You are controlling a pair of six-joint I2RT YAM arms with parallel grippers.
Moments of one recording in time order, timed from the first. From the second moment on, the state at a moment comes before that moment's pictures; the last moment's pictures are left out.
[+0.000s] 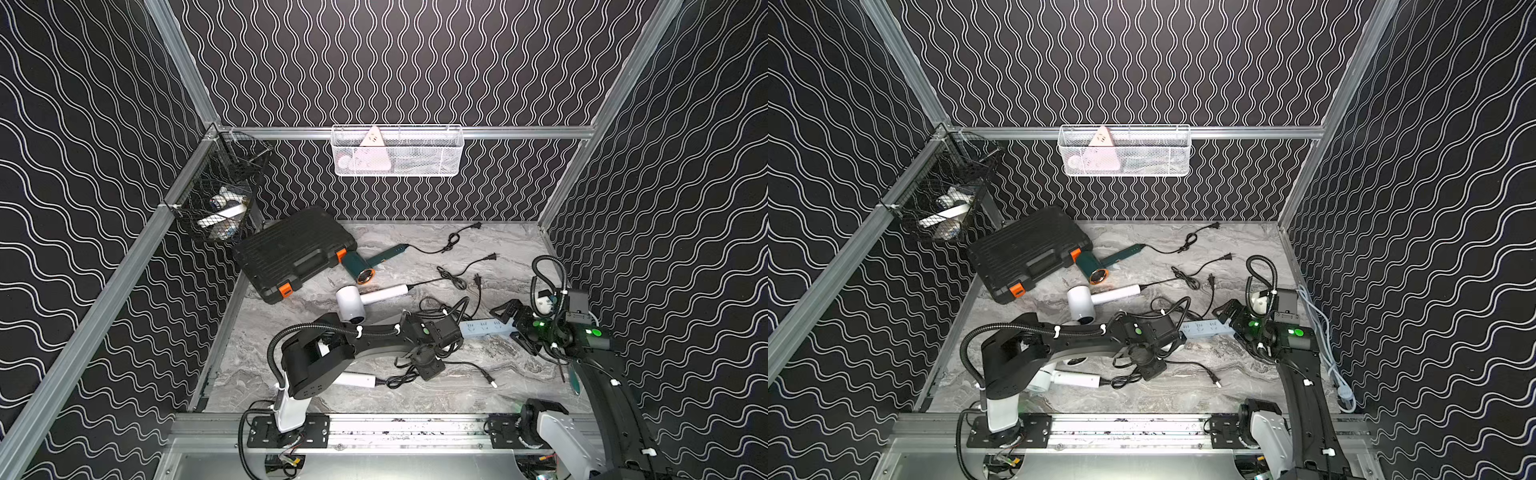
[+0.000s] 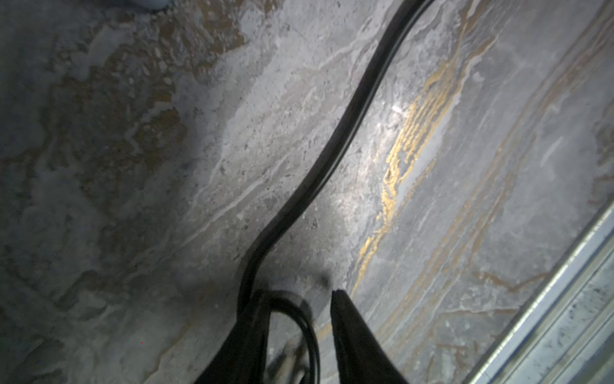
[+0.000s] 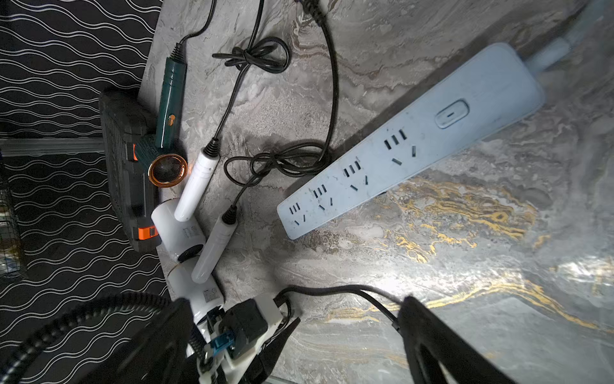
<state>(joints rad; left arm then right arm) -1.06 1.93 1.29 -0.68 0.05 -0.08 -0.13 0.88 0.75 -0.87 -0.50 0.61</state>
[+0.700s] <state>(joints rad) -1.06 1.98 1.35 -0.68 0.01 -0.08 -0.13 0.86 0.74 -0.87 -0.51 0.61</state>
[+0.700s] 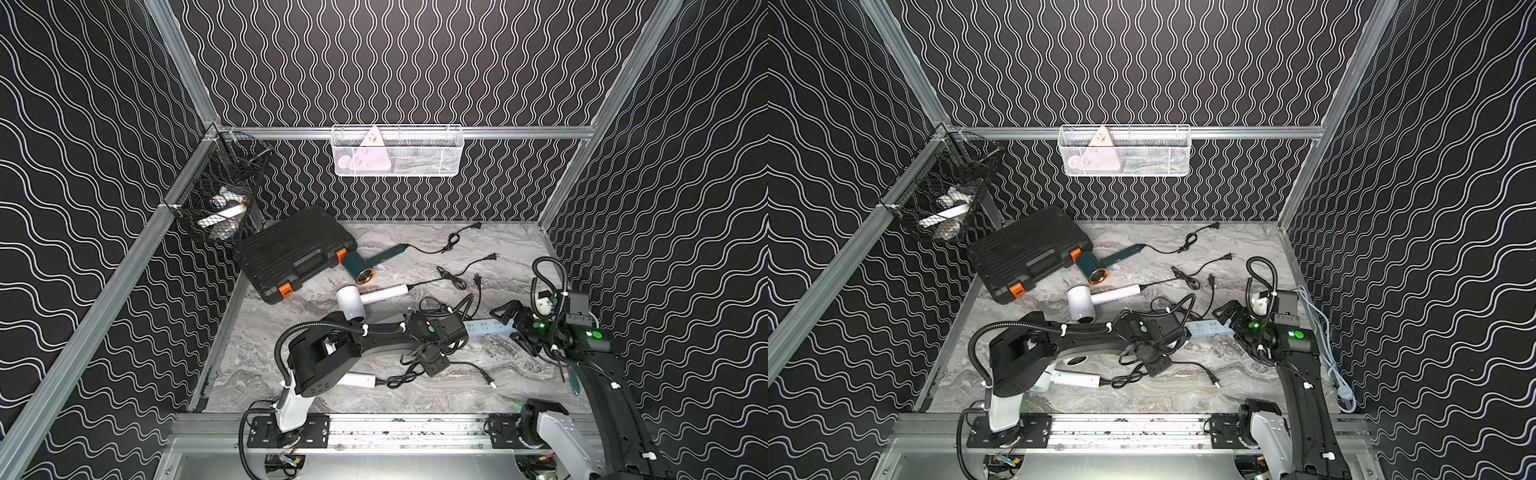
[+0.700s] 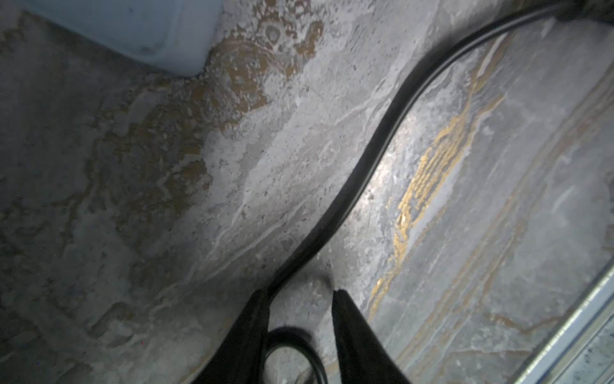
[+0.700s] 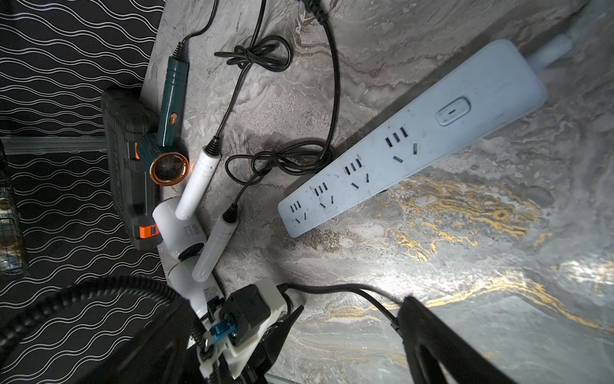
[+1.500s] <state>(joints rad) -1.06 1.94 1.34 -0.70 -0.04 -0.05 -0.13 0.86 0.74 -0.87 -0.51 0.60</state>
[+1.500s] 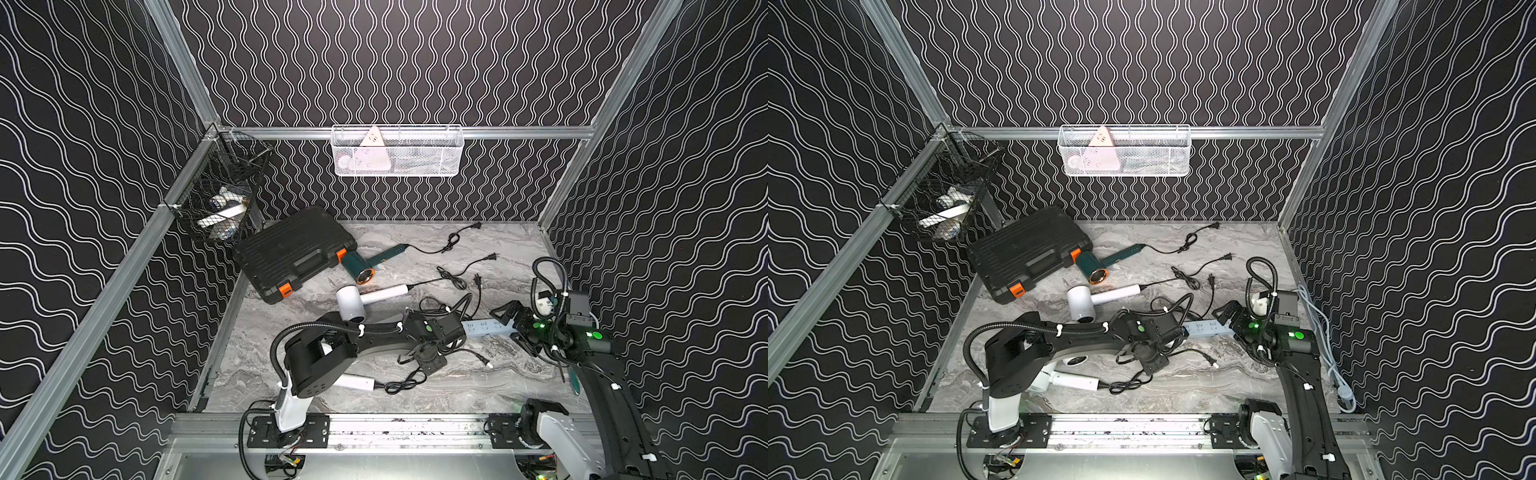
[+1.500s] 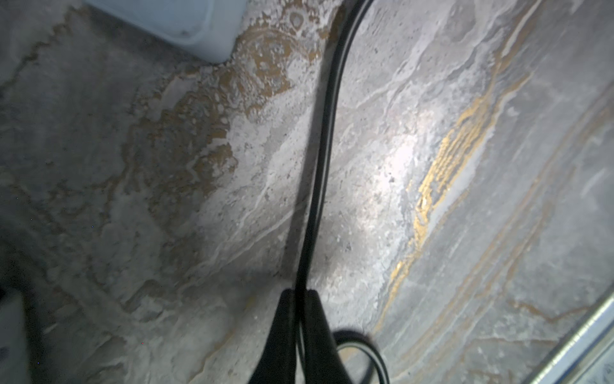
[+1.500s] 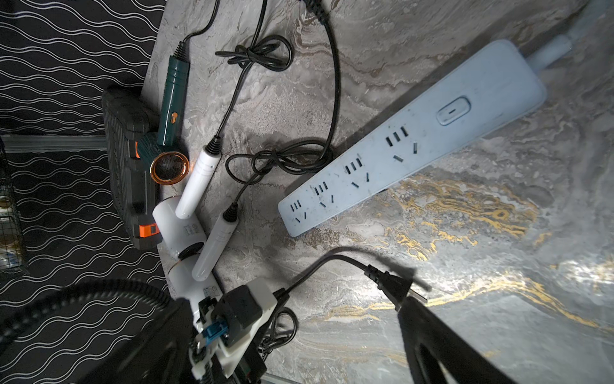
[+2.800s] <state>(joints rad) -0.96 1.82 1.26 -0.81 -0.01 -0.04 -0.10 0.85 0.72 -0.89 -0.54 0.60</state>
